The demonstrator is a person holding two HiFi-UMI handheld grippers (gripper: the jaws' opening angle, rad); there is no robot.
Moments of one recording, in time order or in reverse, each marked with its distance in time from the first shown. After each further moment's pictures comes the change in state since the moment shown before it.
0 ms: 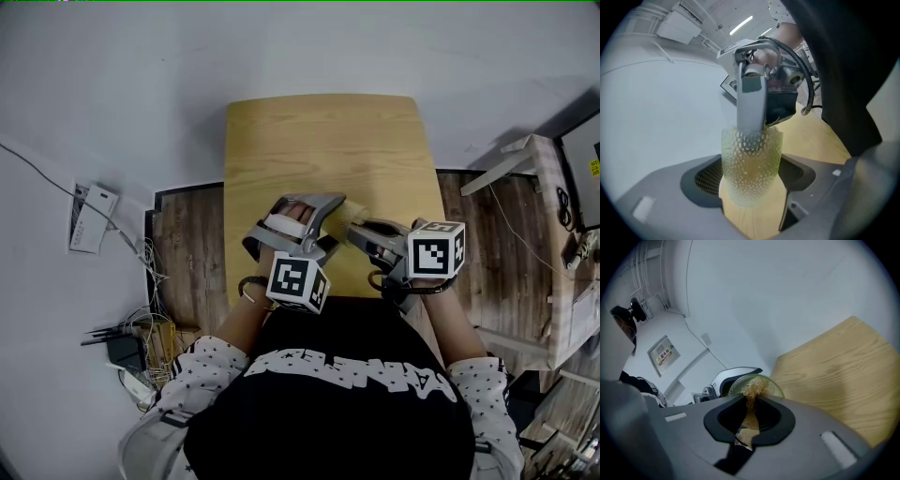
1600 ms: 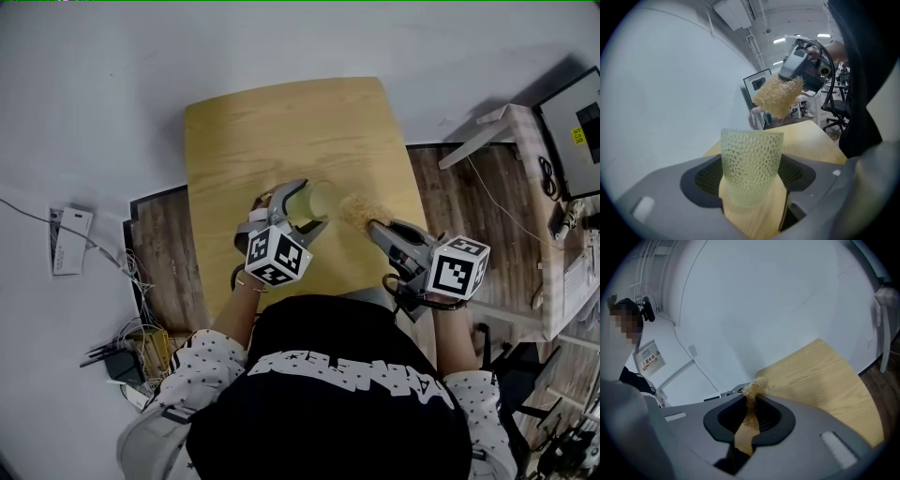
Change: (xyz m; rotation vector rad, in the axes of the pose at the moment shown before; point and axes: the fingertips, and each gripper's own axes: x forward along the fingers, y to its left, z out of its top) left arm 0.069 -0.018 -0.039 -0.492 -0.064 -0.072; right arm -0.097 -0.038 0.008 0.028 -0.191 -0.219
